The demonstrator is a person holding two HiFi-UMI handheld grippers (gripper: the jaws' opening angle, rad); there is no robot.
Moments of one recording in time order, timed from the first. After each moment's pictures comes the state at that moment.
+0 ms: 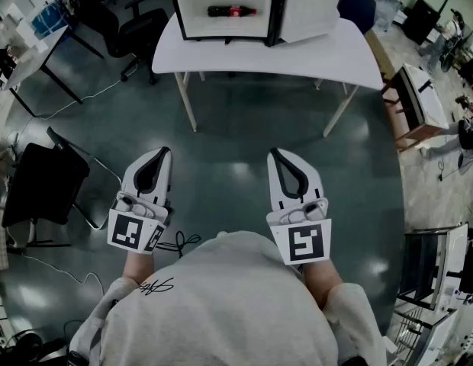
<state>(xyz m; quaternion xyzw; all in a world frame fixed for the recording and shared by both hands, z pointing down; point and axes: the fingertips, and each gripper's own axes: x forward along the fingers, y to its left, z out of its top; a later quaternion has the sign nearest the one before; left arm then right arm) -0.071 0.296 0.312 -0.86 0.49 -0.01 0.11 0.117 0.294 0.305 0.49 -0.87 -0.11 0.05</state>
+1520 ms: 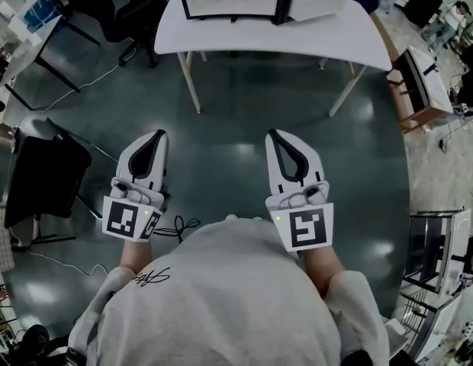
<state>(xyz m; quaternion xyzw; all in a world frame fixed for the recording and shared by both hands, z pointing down) -0.118 0.291 0.324 -0.87 0.49 -0.02 0.10 0.067 0.292 0.318 0.49 -0.87 -0.10 0.04</state>
